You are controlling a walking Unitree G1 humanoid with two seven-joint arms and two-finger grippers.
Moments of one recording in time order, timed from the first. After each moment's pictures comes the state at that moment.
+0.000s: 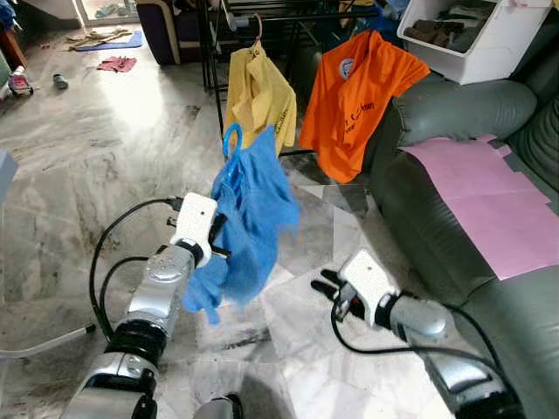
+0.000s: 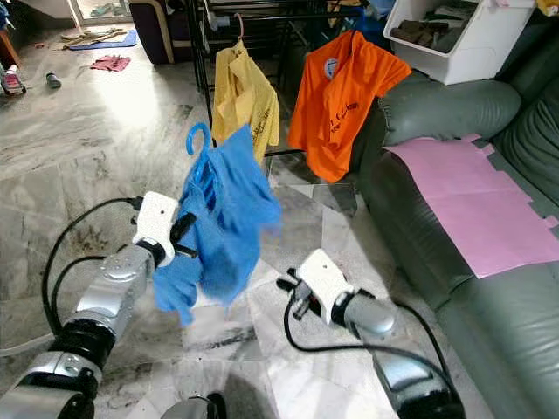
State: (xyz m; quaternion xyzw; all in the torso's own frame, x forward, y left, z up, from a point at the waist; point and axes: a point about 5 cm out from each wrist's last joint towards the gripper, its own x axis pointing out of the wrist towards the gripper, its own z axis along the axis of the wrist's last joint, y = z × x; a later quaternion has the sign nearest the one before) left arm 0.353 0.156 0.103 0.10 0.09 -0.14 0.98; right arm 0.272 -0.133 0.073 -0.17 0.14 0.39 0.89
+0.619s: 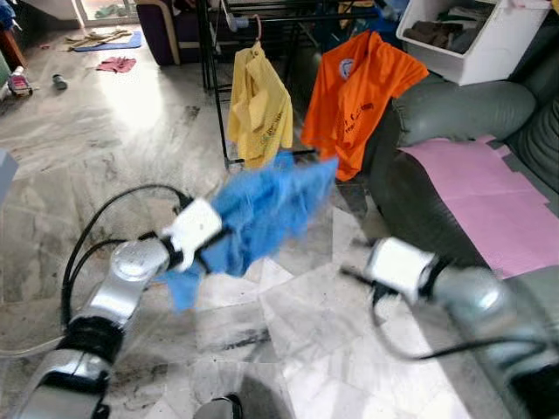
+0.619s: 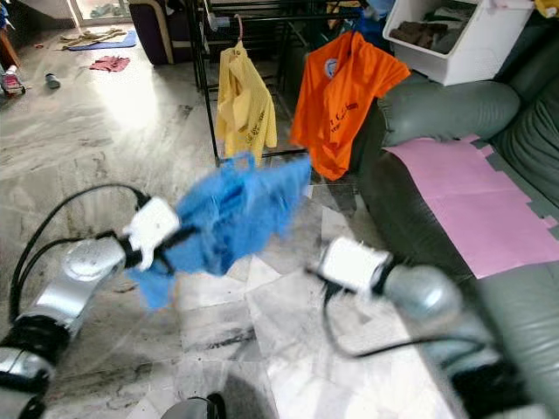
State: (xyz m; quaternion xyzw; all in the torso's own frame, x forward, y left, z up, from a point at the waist) left arm 0.333 0.175 0.115 0.29 0.06 -0.39 0.87; right arm 0.298 -0.184 0.134 -0.37 0.04 0.41 0.83
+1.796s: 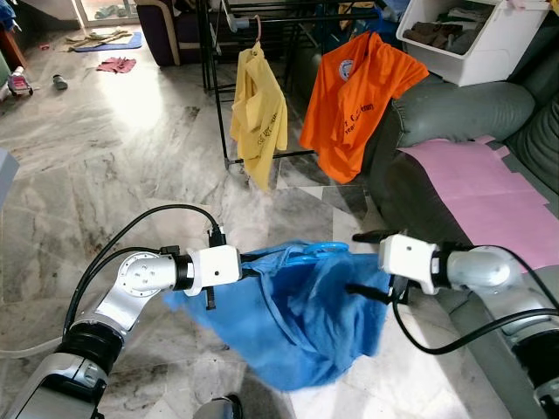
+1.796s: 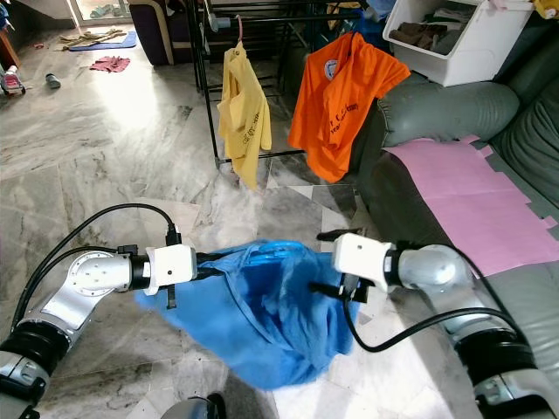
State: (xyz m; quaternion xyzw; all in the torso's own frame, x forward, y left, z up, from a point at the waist) left arm 0.310 0.150 0.112 0.36 -0.01 -0.55 0.75; right arm 0.306 -0.192 0.128 -0.37 0.07 0.53 0.76
